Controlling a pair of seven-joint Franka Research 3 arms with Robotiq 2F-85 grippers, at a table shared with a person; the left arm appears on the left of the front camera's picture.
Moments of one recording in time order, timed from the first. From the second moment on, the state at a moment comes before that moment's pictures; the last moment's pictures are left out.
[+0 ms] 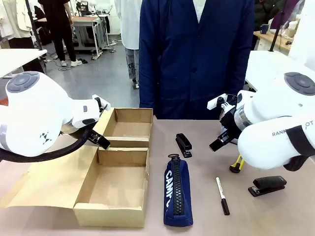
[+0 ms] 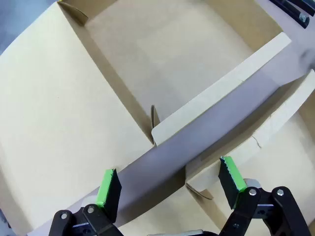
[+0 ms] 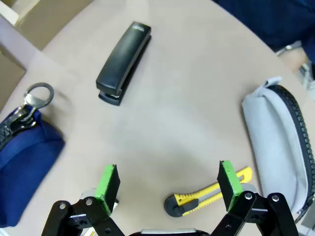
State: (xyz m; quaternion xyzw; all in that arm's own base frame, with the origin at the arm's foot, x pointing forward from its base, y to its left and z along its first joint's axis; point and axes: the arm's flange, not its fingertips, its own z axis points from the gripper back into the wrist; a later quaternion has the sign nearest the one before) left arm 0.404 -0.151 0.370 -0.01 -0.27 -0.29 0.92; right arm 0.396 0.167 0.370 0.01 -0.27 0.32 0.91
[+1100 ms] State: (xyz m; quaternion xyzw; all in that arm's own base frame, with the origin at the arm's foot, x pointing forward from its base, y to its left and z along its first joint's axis) left arm 0.404 -0.151 0.370 -0.01 -0.27 -0.29 0.92; right arm 0.395 0.167 0.370 0.01 -0.27 0.32 0.91
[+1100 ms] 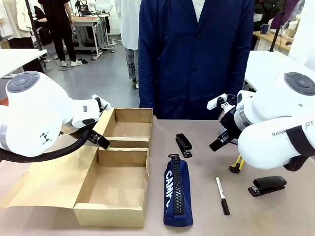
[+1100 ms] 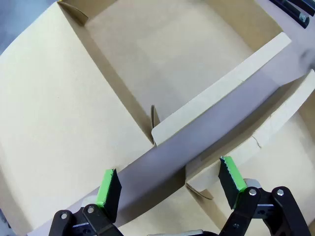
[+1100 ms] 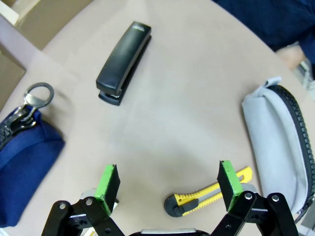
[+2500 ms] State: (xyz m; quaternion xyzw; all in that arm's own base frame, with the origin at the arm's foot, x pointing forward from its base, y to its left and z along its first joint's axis) left arm 0.299 -0.072 0.584 -0.29 -0.28 -0.17 0.90; right arm 0.290 0.035 0.569 0.23 -0.20 0.06 0.95
